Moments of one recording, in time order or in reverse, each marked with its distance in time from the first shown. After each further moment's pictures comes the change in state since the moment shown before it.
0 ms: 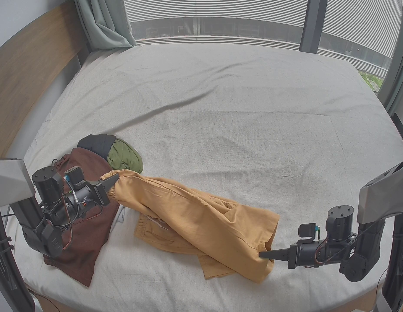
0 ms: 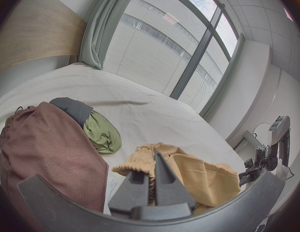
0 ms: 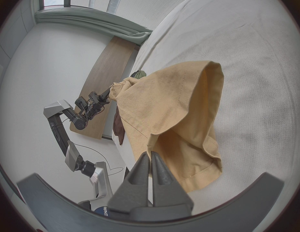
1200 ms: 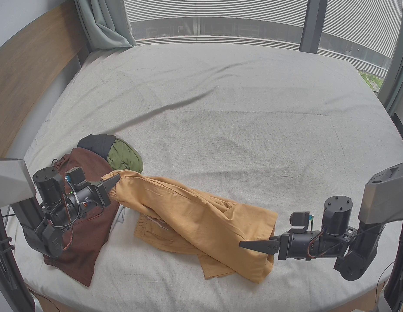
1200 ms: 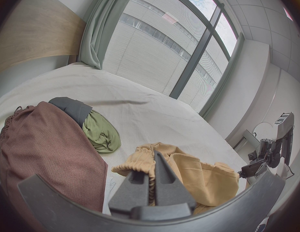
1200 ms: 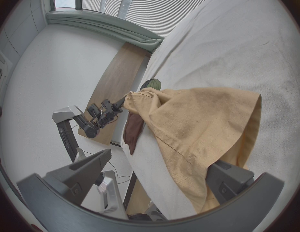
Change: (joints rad) left arm -0.007 0.003 0.000 0.000 0.001 0.005; right arm 0.098 -0.078 -0.092 -0.002 -0.052 0.093
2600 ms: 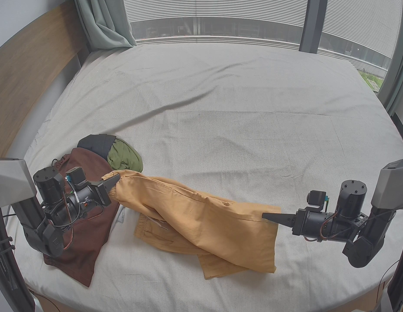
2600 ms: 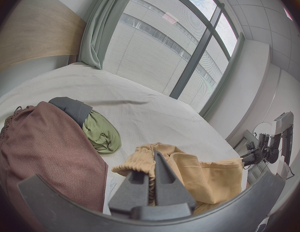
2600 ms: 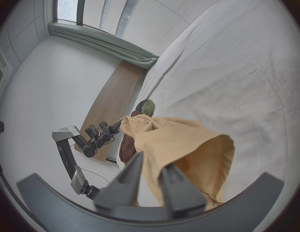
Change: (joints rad) left arm 0.001 0.006 -0.006 0.000 0.000 0.000; right arm -0.129 -0.058 -0.045 0.001 0.000 0.047
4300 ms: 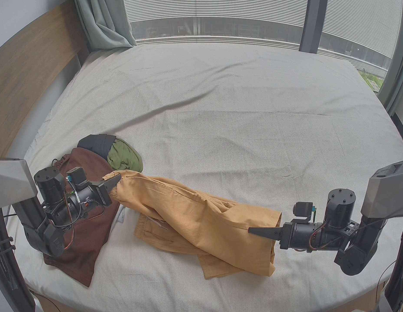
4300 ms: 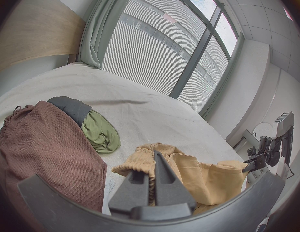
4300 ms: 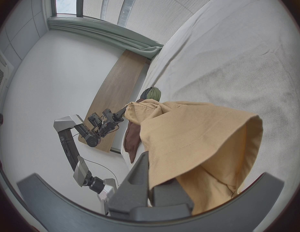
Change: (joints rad) left arm -0.004 0.005 -0.004 0.000 0.000 -0.001; right arm 0.098 0.041 0.002 -0.003 -0.006 -0.006
